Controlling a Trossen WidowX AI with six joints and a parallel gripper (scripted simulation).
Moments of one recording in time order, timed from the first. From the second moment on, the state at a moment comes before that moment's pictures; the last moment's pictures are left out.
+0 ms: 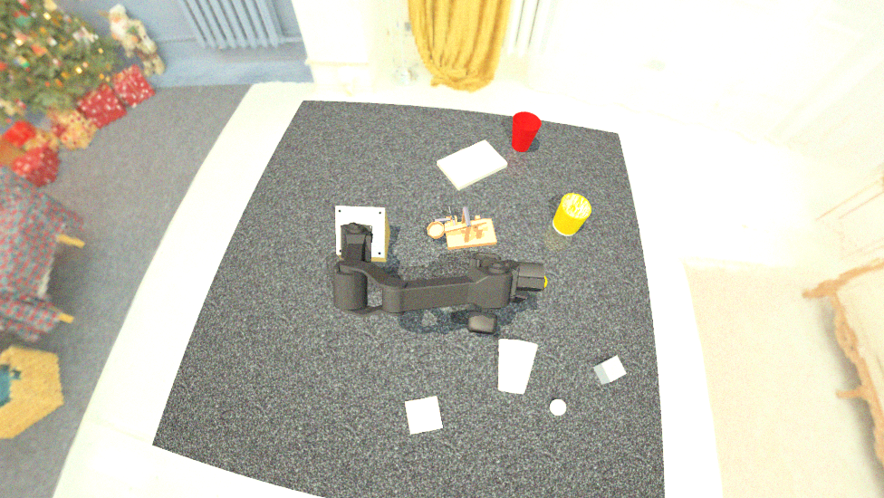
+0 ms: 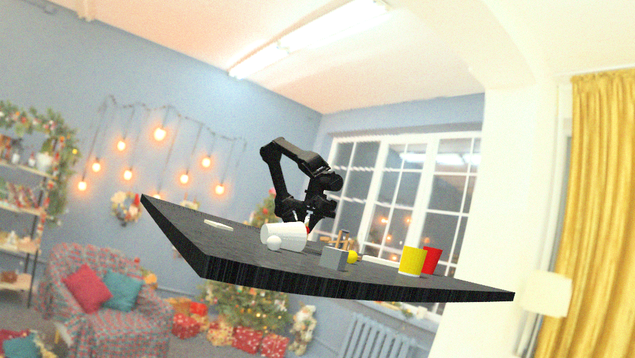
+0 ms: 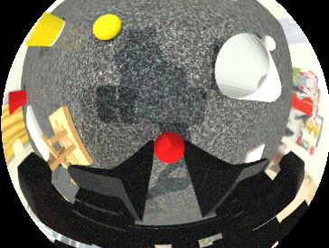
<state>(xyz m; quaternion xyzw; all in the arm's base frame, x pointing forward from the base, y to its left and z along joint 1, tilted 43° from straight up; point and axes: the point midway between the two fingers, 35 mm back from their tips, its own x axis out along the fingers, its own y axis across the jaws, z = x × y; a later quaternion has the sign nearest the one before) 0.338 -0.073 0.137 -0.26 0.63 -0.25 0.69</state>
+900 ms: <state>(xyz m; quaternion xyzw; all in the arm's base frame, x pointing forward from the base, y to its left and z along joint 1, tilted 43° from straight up) 0.304 0.033 0.115 -0.28 0.68 -0.21 0.64</state>
